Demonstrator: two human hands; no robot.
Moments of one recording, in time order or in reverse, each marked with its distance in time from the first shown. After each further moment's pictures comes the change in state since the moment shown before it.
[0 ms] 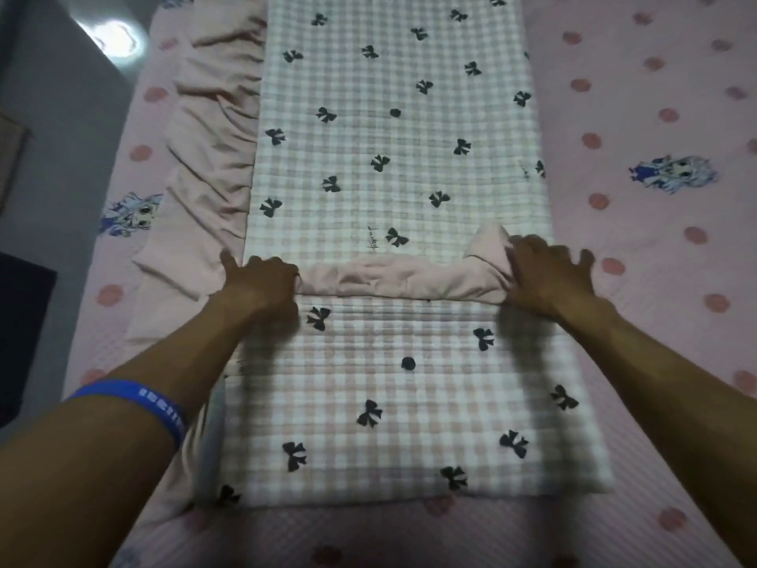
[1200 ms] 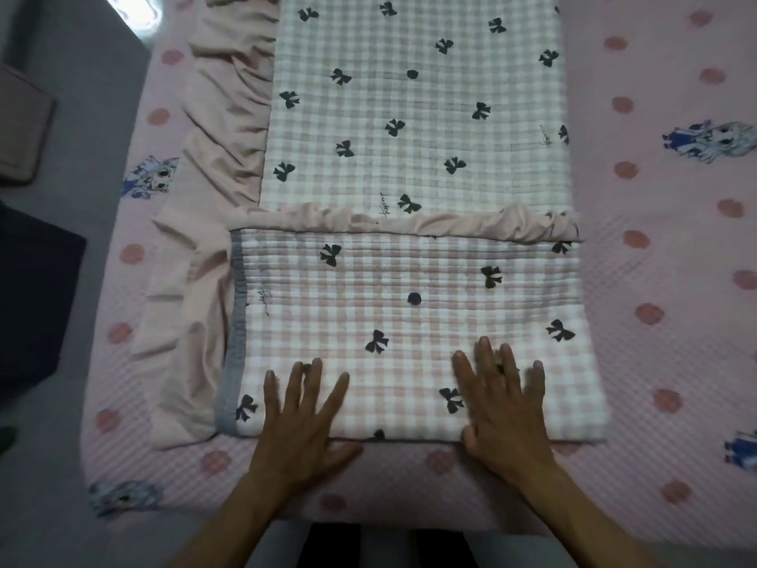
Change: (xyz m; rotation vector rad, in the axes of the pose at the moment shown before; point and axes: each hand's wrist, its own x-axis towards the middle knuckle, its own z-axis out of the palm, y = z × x) left_hand -0.164 0.052 0.194 -0.037 0.230 0.268; right_hand -0.169 -0.053 0.171 0.047 0.293 -0.305
